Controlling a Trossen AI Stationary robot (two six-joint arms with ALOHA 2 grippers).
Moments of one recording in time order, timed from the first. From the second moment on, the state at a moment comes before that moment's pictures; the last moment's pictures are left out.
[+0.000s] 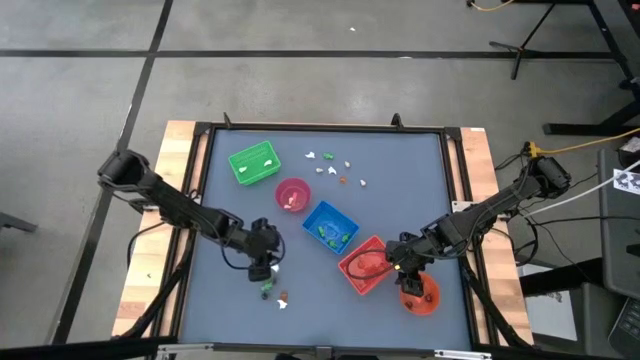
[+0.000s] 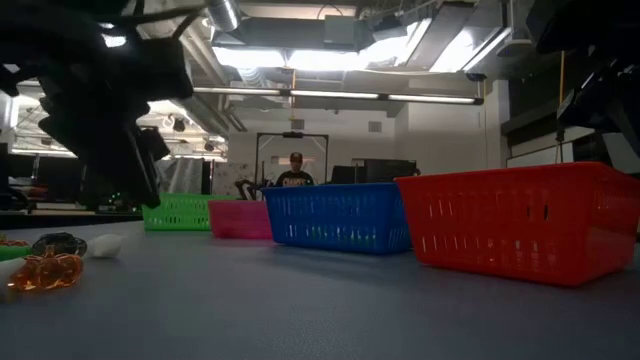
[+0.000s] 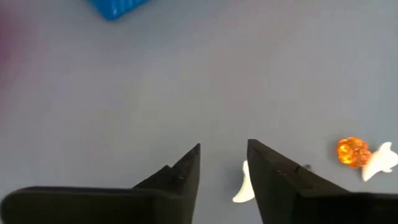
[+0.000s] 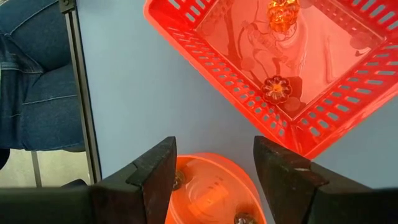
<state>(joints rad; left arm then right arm) -0.40 1.42 0.59 -0.08 -0.17 -0.61 0.52 1.33 0.83 -0.59 -0.17 0.73</state>
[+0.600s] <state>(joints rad) -0.41 1.48 0.59 -0.04 -0.08 -0.62 0.52 1.33 0.83 -0.59 -0.17 0.73</state>
